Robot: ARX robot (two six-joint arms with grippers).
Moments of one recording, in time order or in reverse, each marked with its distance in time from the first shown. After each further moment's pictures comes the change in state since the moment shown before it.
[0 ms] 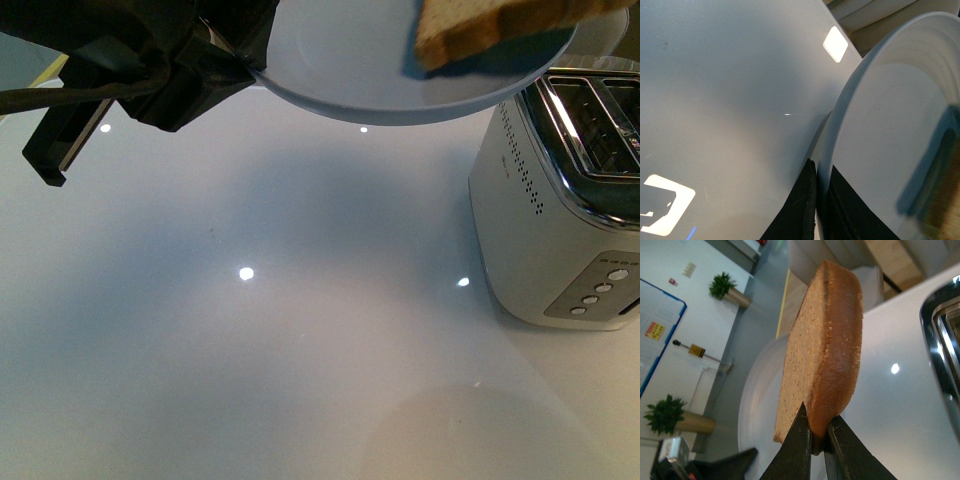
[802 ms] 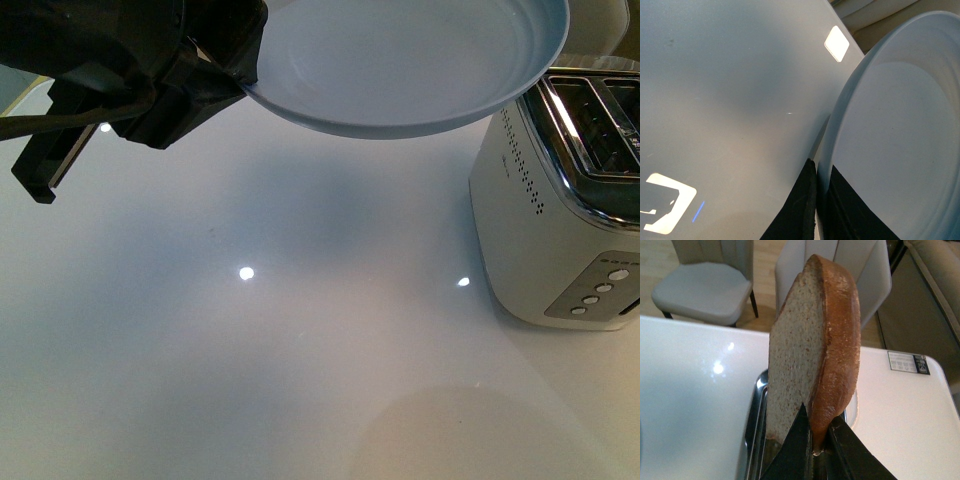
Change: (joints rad) left arm 0.001 -0.011 -0.033 0.012 0.003 0.000; right arm -0.058 0.290 0.404 -0.370 0.371 -0.868
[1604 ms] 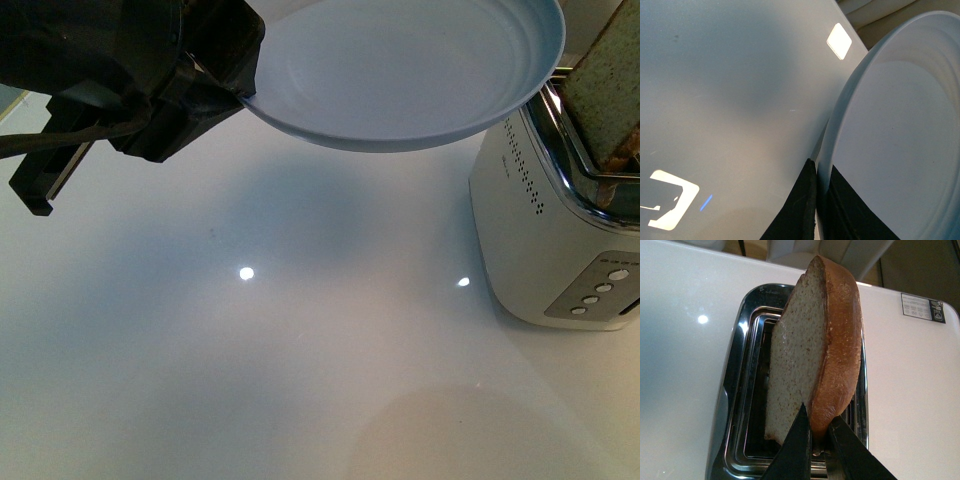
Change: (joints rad) left arm 0.000 -0.003 -0.013 0.000 0.005 0.000; right arm 0.008 0.121 -0.110 0.062 0.041 0.006
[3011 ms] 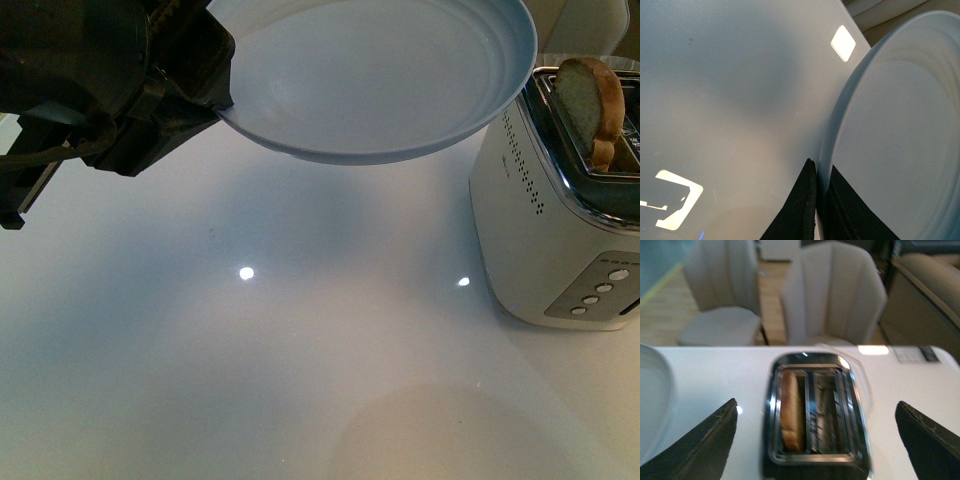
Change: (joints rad) left arm 0.026 -0.024 -0.039 0.006 0.003 0.019; right arm 0.044 -0.563 -0.436 0.353 -0.061 0.136
